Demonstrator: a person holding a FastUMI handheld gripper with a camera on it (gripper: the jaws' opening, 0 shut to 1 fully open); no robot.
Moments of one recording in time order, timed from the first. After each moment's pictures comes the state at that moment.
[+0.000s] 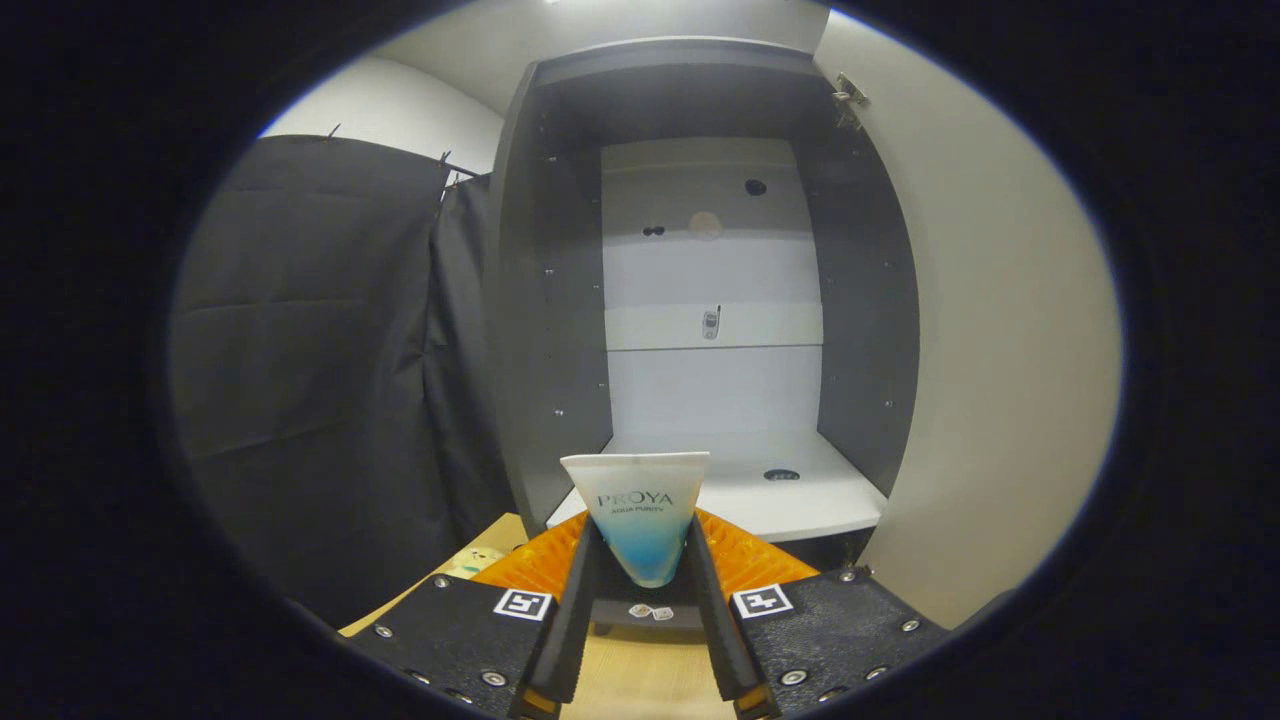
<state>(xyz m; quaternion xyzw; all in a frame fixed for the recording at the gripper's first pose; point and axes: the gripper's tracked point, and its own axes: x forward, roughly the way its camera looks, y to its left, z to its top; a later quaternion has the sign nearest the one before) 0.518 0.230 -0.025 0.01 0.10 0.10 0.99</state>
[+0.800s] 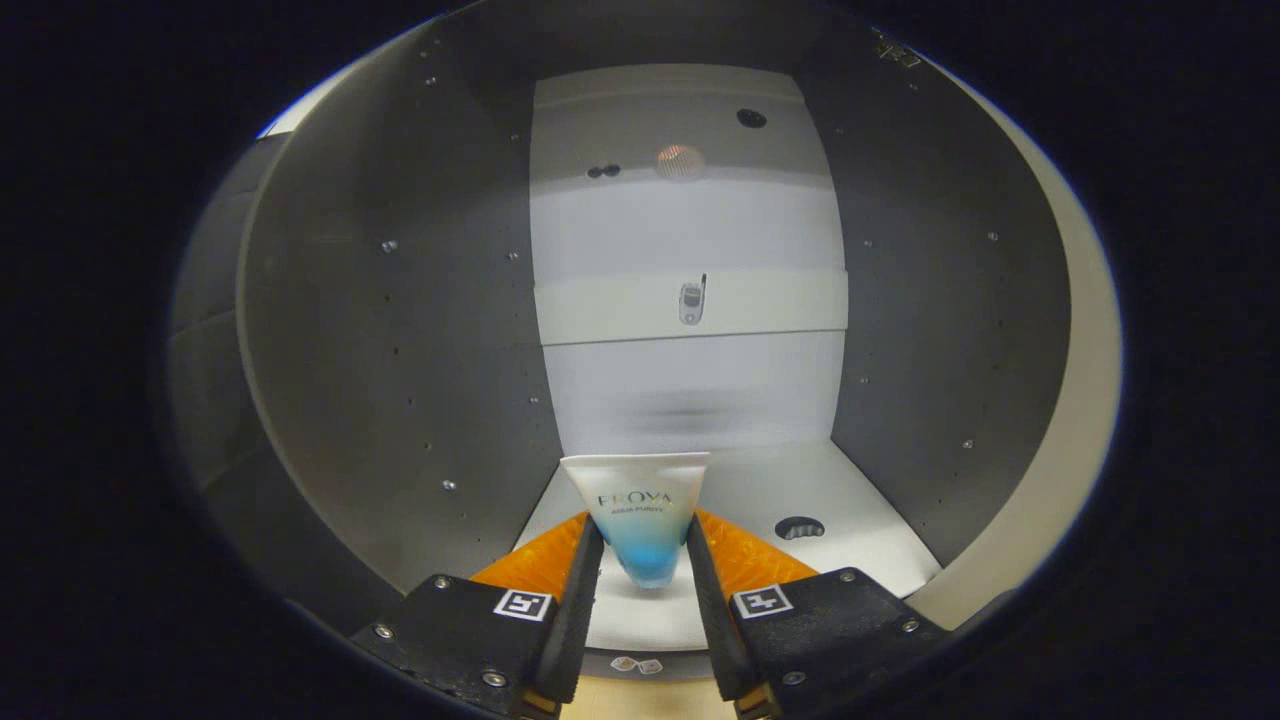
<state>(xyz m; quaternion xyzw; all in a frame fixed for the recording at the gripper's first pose) 0.667 0.230 -0.049 0.01 0.19 0.05 0.98</state>
